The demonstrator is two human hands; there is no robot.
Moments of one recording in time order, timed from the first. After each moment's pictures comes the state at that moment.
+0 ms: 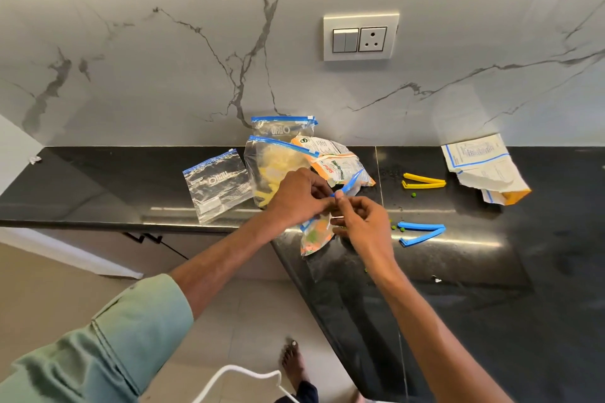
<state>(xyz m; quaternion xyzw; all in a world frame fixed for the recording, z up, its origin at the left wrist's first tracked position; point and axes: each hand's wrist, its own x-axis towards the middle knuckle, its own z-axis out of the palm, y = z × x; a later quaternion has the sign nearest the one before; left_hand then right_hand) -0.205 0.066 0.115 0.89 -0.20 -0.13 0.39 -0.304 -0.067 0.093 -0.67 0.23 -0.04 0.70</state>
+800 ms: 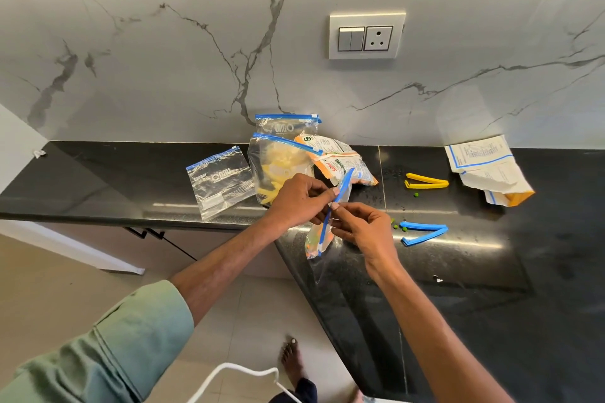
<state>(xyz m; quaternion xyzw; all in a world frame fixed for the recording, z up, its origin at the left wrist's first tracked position) -0.223 0.069 0.119 0.86 -0.12 -0.19 0.46 -0.309 -0.069 0.085 -0.58 0.22 -0.01 0.78</state>
